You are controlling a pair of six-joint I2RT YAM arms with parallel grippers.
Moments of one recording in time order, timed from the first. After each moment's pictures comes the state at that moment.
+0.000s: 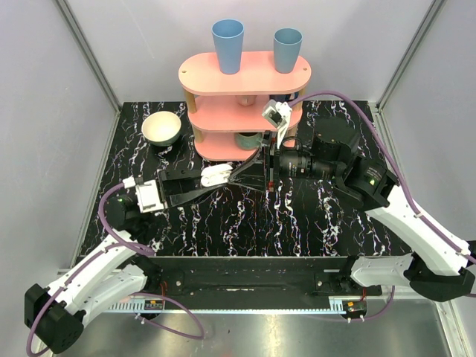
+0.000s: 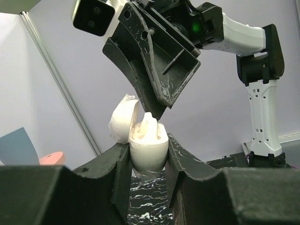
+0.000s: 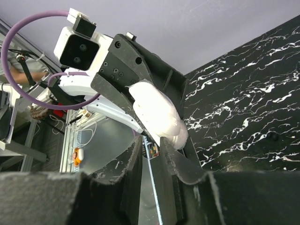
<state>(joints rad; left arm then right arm) -0.59 0.79 0.60 1.05 0.79 -0.21 0.94 1.21 1.61 -0.48 -0.48 0.44</state>
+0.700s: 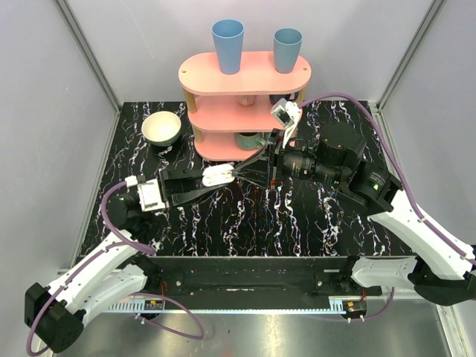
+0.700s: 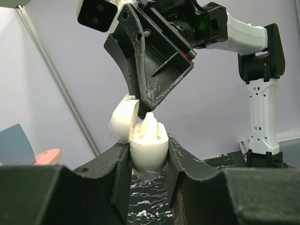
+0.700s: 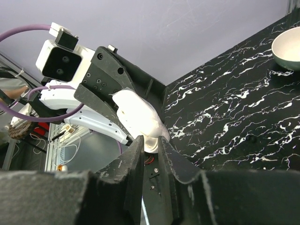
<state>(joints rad) -0.59 0.80 0.60 1.04 0.79 -0.21 0.94 1.17 1.55 -0.43 -0.35 0.42</state>
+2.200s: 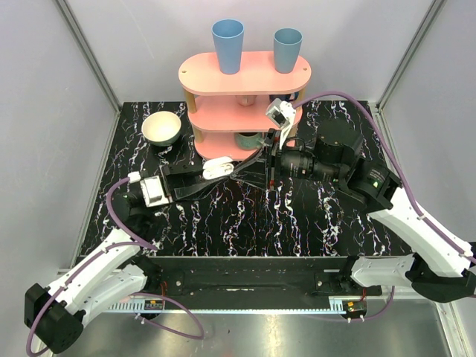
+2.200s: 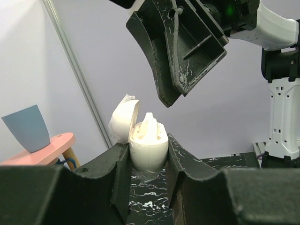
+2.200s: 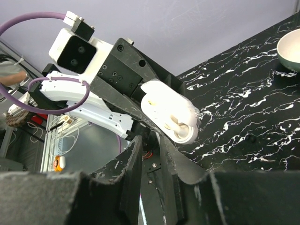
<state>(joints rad) -0.59 0.79 0.59 0.97 0.69 -0.16 0.96 1.19 1.61 -0.49 -0.37 0.37</state>
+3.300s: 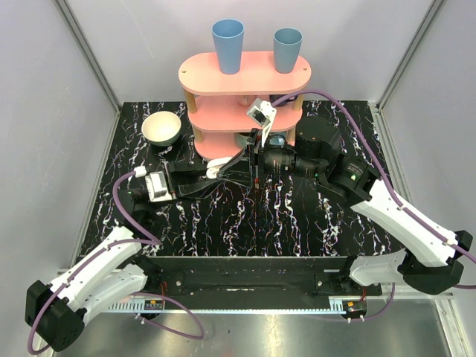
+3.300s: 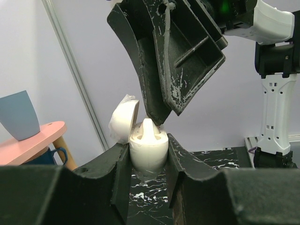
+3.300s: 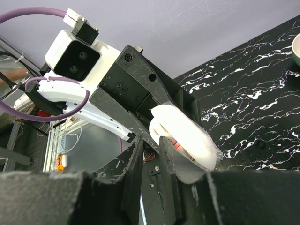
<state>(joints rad) -0.59 0.81 0.59 0.94 0.71 -0.19 0.97 1.28 1.61 -0.42 -0.41 0.39</state>
